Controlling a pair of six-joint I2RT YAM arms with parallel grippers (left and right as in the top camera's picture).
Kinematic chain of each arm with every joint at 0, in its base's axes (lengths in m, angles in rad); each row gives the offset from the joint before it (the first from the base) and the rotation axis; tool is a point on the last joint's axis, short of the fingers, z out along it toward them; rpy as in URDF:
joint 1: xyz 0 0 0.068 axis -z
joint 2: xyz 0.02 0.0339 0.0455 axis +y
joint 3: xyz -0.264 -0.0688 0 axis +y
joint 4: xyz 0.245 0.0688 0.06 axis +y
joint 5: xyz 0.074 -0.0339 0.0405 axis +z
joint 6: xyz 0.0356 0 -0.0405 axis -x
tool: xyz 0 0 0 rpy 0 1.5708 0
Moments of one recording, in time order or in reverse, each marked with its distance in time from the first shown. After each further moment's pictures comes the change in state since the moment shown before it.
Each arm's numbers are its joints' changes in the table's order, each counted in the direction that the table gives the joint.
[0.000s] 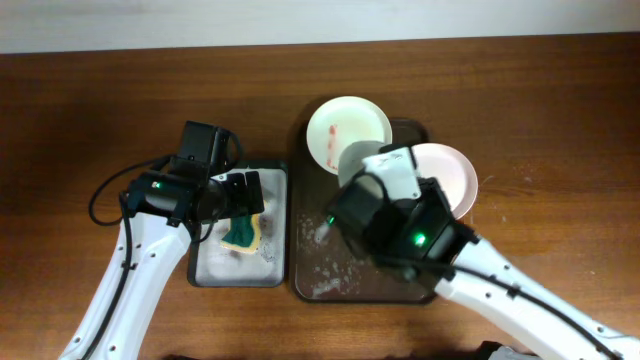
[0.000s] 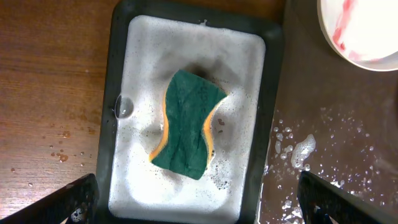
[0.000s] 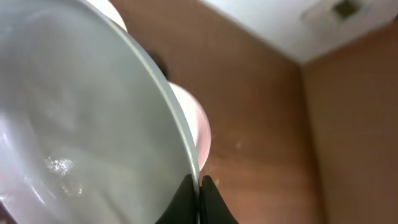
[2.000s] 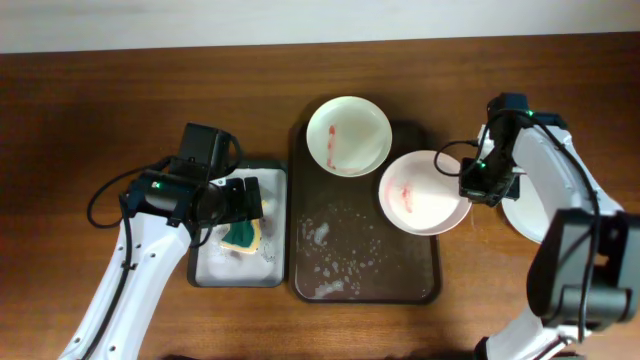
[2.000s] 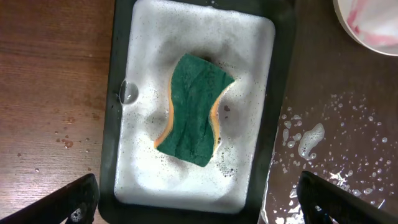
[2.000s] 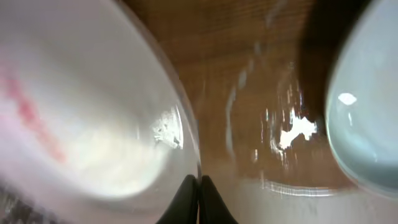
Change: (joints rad) left arm 0.000 0.000 0.000 0.047 0.003 0.000; right arm 0.932 0.452 -0.047 -0.058 0.929 0.362
